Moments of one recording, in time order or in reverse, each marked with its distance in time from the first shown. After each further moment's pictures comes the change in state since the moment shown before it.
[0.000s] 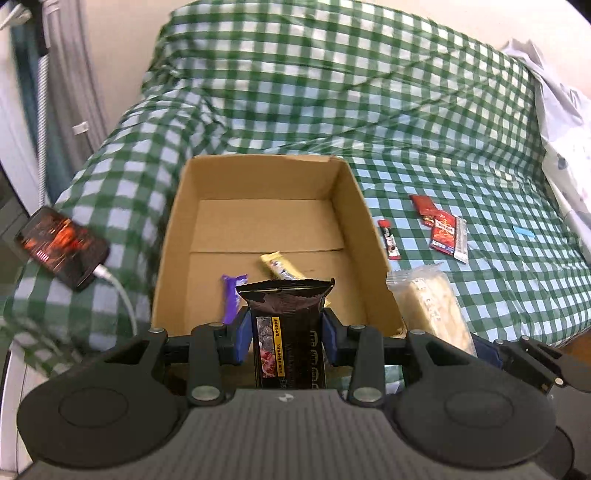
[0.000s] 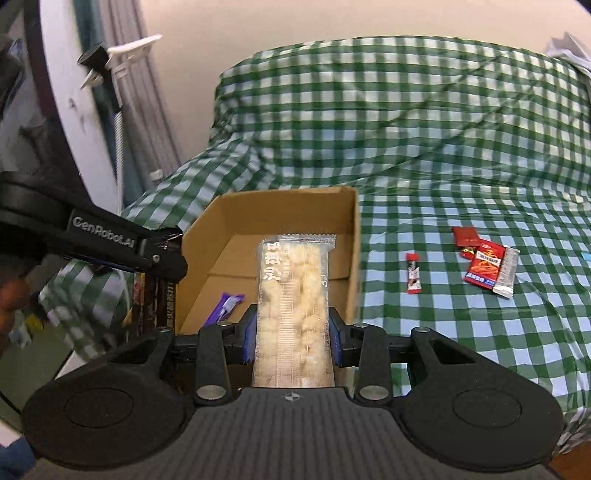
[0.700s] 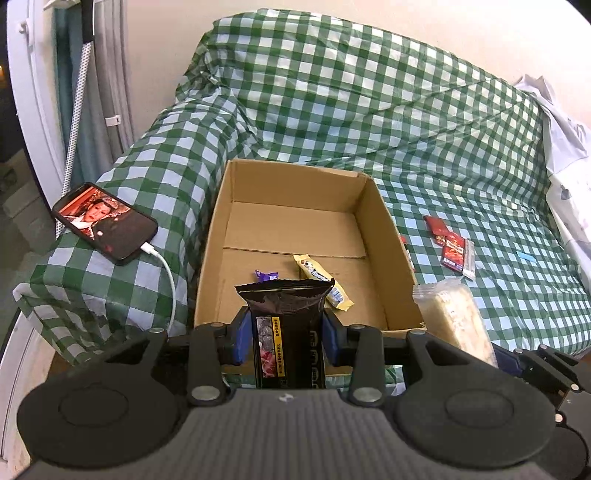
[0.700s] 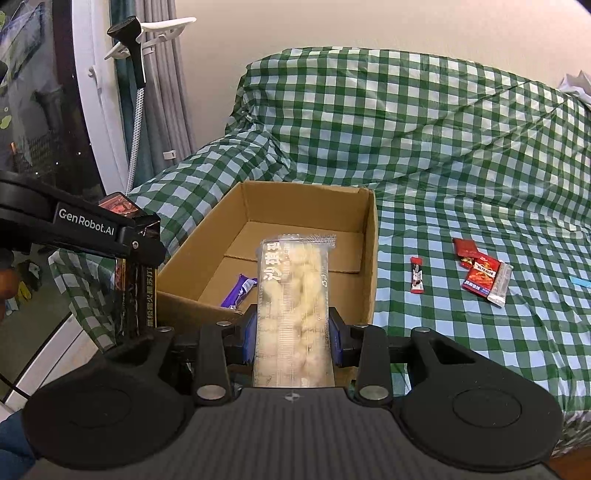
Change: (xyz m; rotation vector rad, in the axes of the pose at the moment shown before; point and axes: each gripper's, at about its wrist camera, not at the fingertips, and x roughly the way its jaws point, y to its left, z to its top) left arm -0.029 0.042 -0.028 -0.077 -0.067 0.006; right arm -0.020 0.041 -0.014 -0.090 -0.002 -0.043
